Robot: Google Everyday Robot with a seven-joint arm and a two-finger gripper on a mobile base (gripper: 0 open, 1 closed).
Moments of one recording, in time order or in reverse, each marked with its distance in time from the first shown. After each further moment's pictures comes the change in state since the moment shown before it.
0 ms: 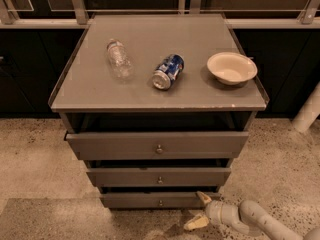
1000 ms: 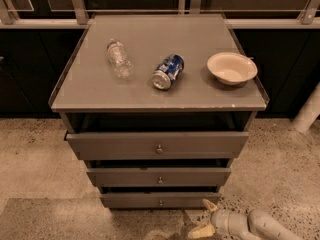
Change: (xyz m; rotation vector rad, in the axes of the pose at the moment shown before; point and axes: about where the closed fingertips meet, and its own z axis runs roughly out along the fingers) arm -0.007 0.040 -0.038 0.009 -0.003 0.097
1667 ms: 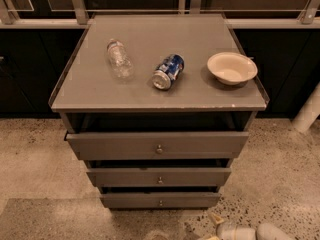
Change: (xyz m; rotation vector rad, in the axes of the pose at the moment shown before) arm 0.015 0.041 -0.032 0.018 0.011 0.156
